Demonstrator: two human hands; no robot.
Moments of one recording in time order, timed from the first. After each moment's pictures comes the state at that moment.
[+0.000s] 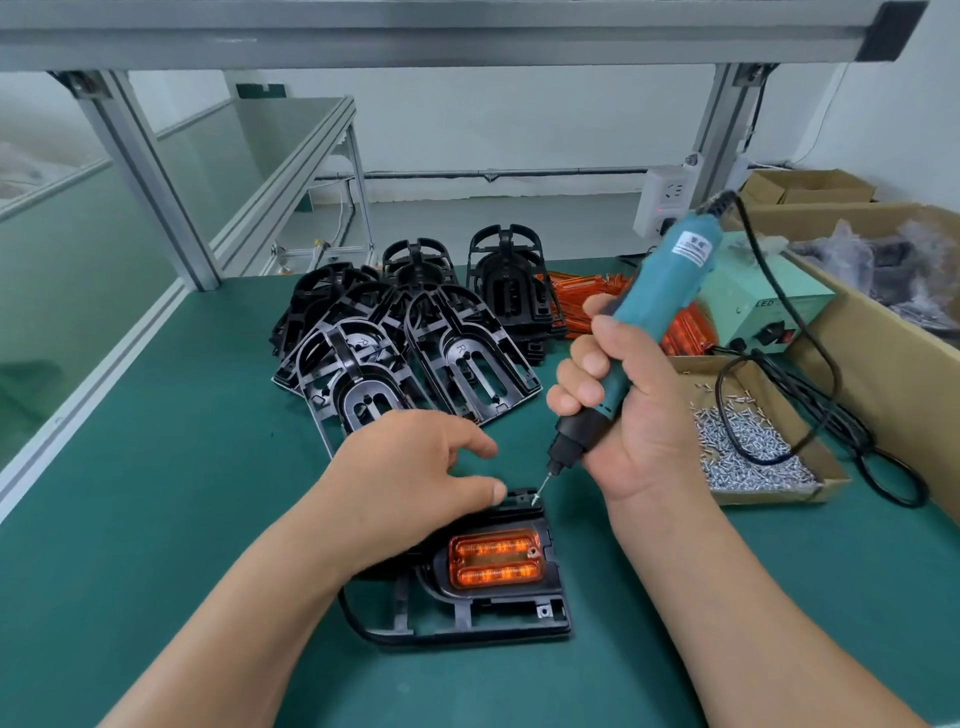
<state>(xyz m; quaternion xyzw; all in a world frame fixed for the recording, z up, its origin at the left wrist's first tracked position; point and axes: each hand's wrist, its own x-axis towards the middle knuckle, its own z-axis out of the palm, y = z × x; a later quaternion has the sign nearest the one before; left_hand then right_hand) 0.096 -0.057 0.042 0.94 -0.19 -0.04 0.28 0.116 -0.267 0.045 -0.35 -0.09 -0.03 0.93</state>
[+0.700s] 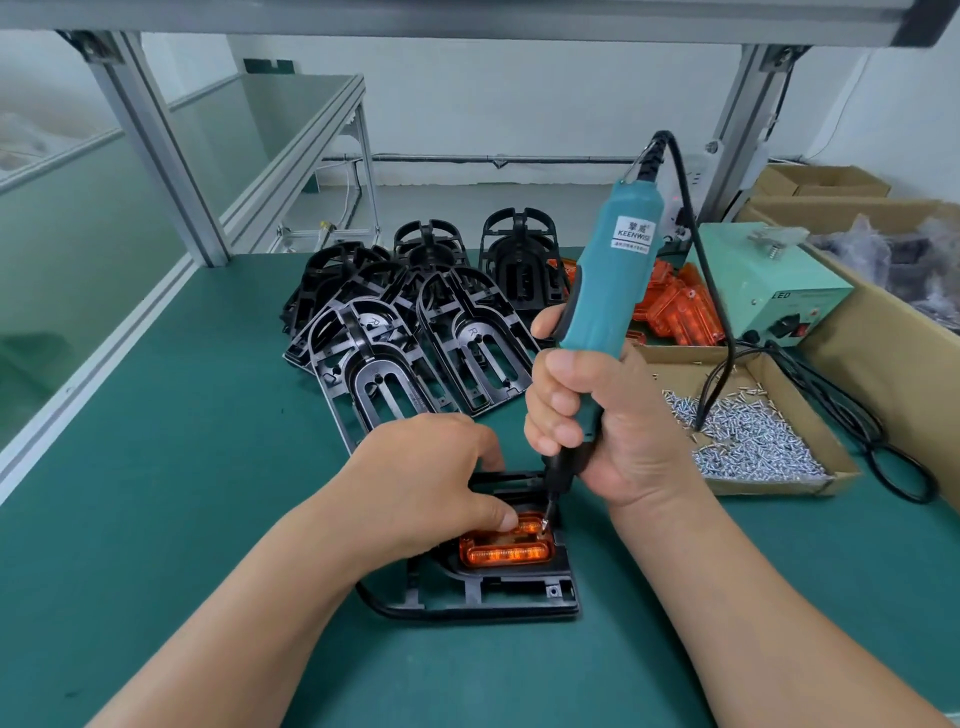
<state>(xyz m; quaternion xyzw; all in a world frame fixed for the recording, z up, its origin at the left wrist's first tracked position) 0.091 -0.066 0.038 0.97 -0.22 -0.06 0.11 0.103 -0.252 0.041 -0.42 -0.19 0.09 0.88</state>
